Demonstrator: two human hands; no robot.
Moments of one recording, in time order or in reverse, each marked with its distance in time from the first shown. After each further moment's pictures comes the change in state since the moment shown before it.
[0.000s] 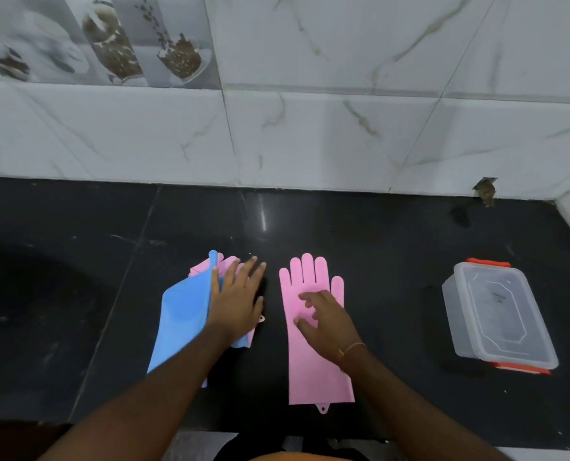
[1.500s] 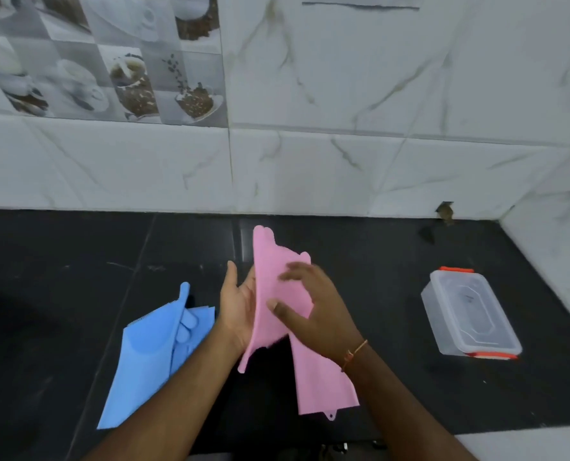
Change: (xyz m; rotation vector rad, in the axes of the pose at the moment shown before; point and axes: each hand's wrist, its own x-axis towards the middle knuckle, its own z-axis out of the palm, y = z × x) left_hand -0.032 0.027 -0.110 -2.331 -0.292 -0.347; right_hand -0.053 -0.122 -0.046 0.163 0.286 -0.353
